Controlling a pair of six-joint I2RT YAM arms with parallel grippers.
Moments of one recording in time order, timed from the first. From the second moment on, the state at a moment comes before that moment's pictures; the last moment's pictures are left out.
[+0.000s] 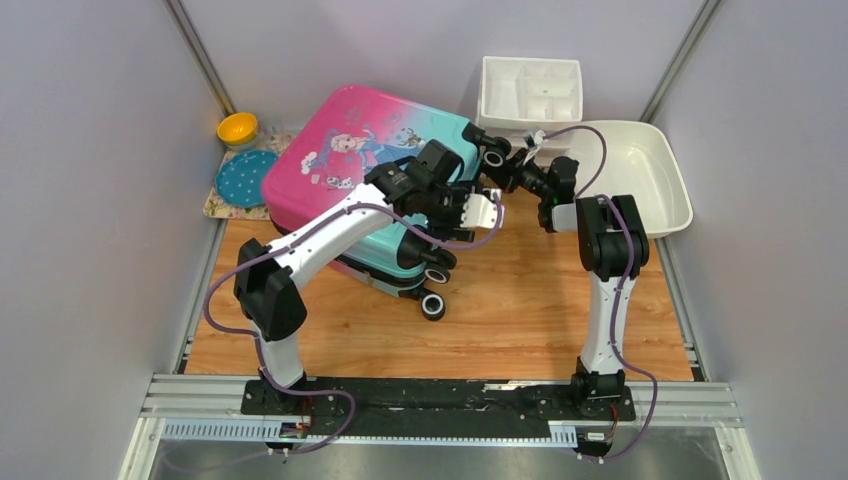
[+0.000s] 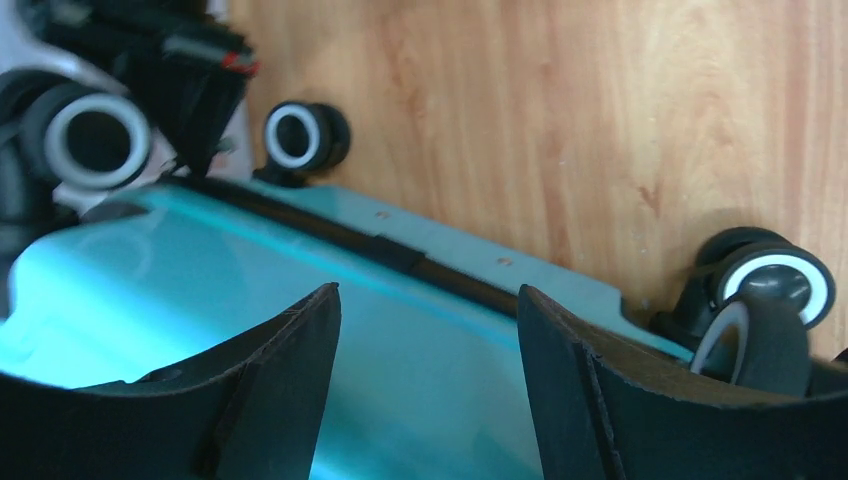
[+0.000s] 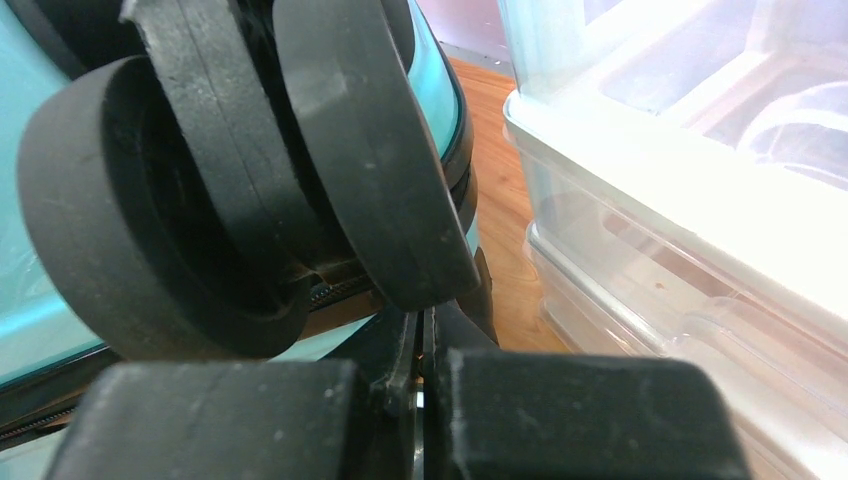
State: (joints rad) left arm -0.78 1.82 1.80 -0.84 0.29 0.98; right arm 0.09 2.22 1.24 1.07 -0.84 0.36
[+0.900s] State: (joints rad) left arm -0.82 1.44 1.11 -1.03 0.39 1.30; right arm 0.11 2.06 1.07 0.94 -1.26 0.19
